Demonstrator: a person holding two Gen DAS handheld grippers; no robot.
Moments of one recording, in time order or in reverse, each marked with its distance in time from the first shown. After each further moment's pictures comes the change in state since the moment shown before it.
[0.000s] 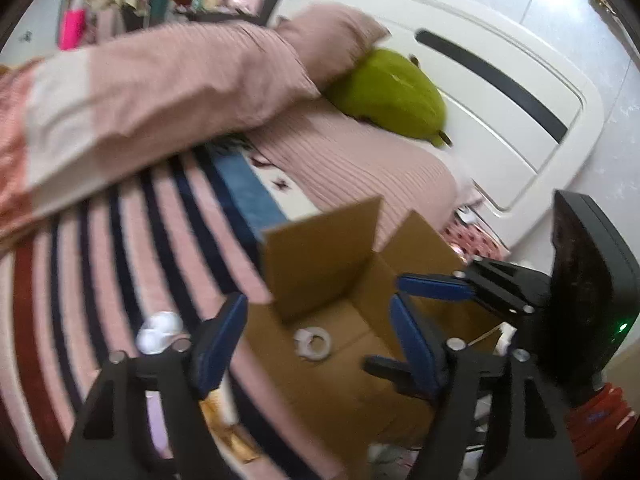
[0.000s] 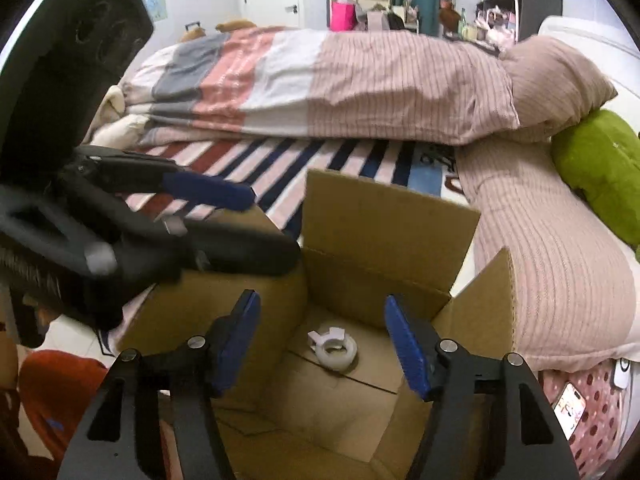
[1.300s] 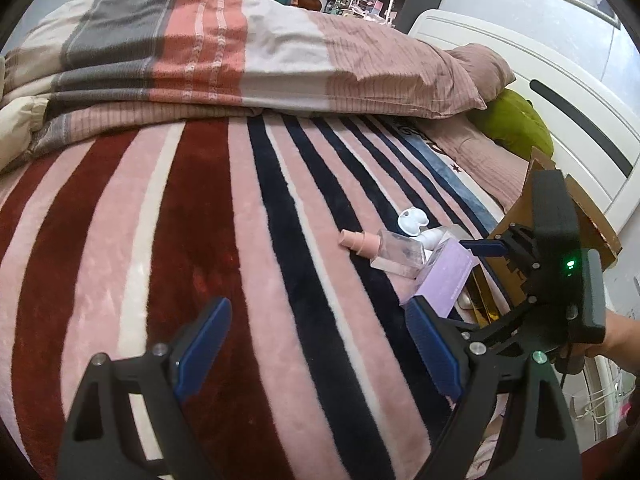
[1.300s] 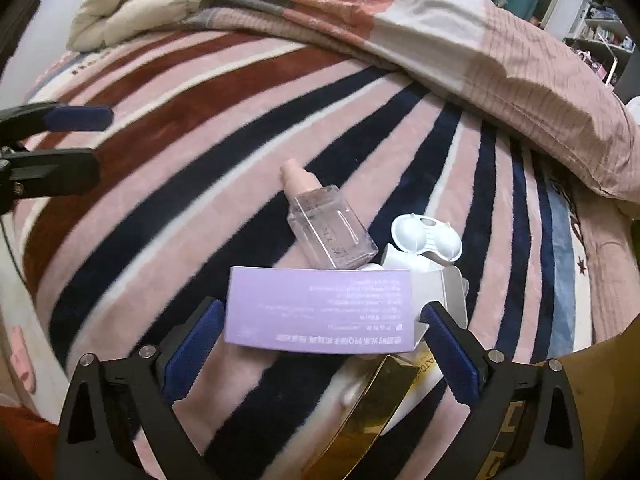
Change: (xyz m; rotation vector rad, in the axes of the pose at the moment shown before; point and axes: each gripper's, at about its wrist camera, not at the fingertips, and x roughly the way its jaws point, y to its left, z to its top) left arm -0.060 0.223 -0.191 -0.219 -0.116 0.225; right arm 0.196 0.178 0.000 -0.294 0.209 -0.063
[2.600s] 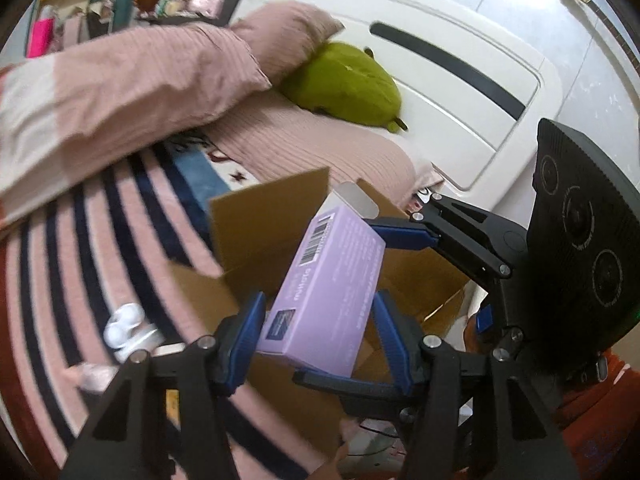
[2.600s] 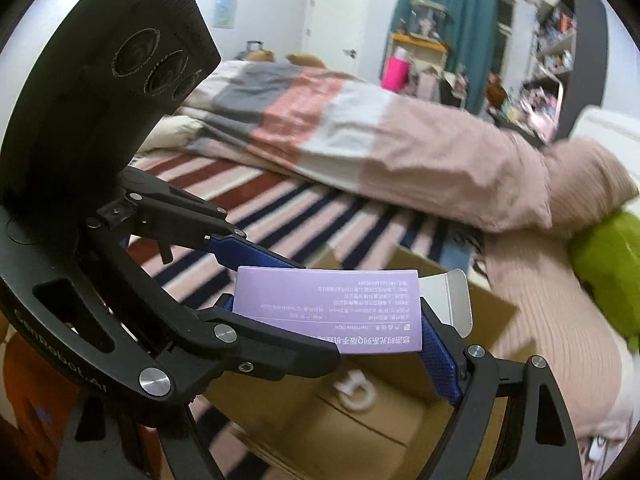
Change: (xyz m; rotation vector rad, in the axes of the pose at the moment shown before) left arm 0.035 -0.290 0.105 0.283 0.158 -0.393; right arm -0.189 -0.137 -0.068 0.077 -0.360 0.039
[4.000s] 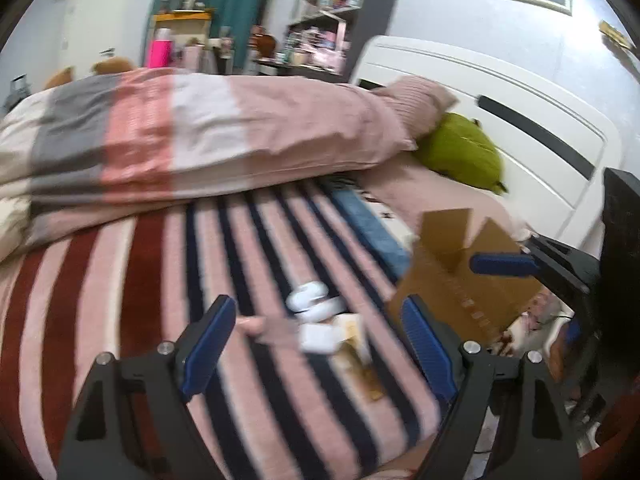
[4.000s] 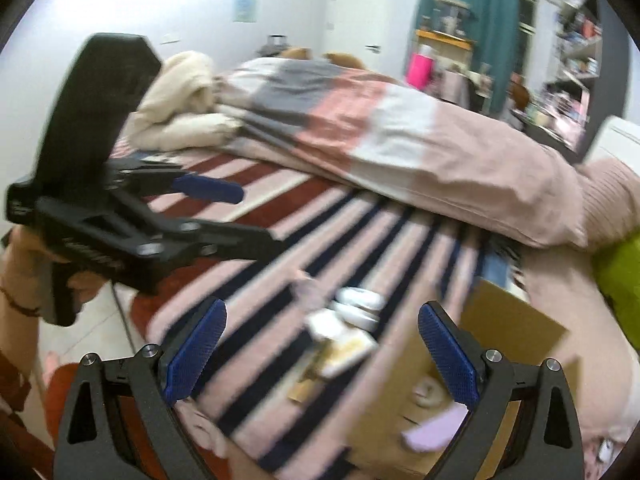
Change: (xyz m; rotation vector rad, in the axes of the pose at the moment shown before) left arm -0.154 0.099 -0.102 -0.159 -0.258 0.389; right arm 0.000 0.100 0.038 -0.047 0.010 0.095
